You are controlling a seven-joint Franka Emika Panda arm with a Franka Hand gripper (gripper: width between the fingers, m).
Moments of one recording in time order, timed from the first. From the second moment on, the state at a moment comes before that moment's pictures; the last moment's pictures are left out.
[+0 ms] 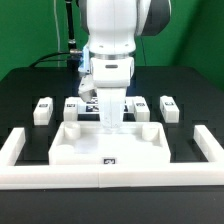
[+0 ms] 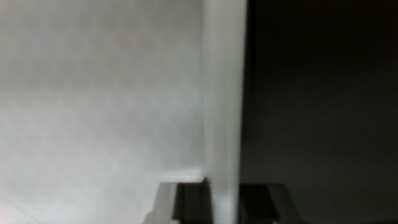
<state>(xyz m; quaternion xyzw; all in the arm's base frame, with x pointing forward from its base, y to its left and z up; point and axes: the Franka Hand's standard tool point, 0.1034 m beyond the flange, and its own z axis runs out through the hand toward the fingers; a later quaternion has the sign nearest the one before) 0.497 -0.028 0.017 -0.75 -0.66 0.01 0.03</state>
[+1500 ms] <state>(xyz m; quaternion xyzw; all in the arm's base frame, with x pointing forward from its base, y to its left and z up) 0.524 0.038 0.017 -0.72 -0.69 0.02 0.06</state>
